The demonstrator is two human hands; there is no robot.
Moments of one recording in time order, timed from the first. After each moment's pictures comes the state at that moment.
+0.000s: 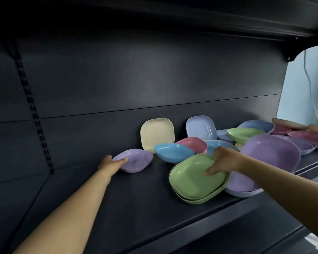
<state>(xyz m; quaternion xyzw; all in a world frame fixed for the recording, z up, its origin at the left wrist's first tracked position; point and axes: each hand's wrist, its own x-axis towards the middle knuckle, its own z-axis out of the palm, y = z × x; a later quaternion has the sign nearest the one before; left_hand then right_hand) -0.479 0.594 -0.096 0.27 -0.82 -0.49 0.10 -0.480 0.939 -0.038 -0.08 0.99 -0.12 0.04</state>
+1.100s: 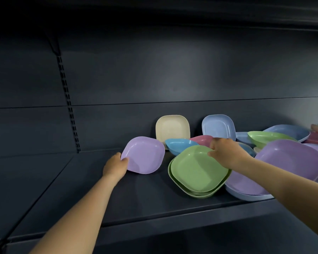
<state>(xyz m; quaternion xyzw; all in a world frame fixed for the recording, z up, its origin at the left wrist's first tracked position) -0.423 0.619 -0.116 0.28 -0.86 -0.38 0.21 -0.501 0.933 -0.040 -0.22 0.97 -0.08 -0.12</state>
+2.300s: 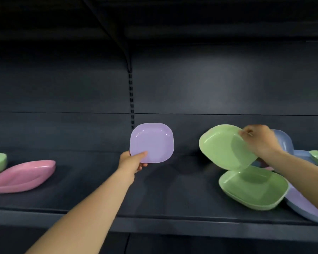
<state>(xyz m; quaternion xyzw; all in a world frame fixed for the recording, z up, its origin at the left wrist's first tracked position) -0.300 0.562 -0.053 0.27 -0.61 -0.68 0.31 -0.451 0.849 0.022 -0.18 0.89 -0.37 -0.20</state>
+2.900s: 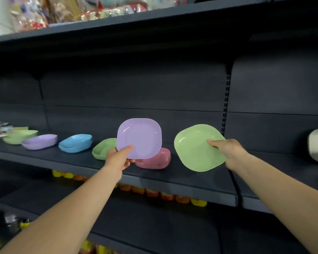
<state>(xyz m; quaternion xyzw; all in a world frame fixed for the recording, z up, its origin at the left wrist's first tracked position) 0.024 0.321 -0.040 0.35 -0.54 -0.64 0.43 -0.174 0.530 -0.001 -0.15 0.72 -0.66 0.17</state>
